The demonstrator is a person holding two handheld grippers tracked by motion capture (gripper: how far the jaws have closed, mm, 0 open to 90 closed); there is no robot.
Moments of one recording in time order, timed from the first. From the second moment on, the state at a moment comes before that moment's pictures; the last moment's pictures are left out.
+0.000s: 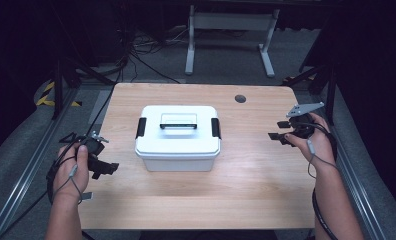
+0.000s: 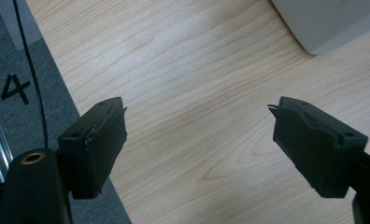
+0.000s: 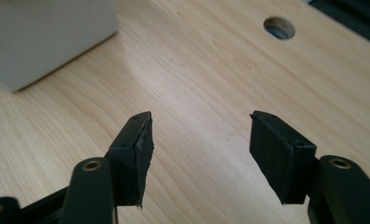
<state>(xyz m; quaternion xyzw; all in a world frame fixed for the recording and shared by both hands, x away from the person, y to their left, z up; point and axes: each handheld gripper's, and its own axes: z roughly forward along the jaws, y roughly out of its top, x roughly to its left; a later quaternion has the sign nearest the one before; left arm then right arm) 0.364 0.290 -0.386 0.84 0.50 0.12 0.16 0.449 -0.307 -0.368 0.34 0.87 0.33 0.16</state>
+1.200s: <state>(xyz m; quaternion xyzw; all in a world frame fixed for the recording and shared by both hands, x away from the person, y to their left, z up) 0.379 0.283 -0.397 0.83 0.51 0.12 0.17 0.448 -0.339 -0.455 0.42 0.85 0.29 0.14</state>
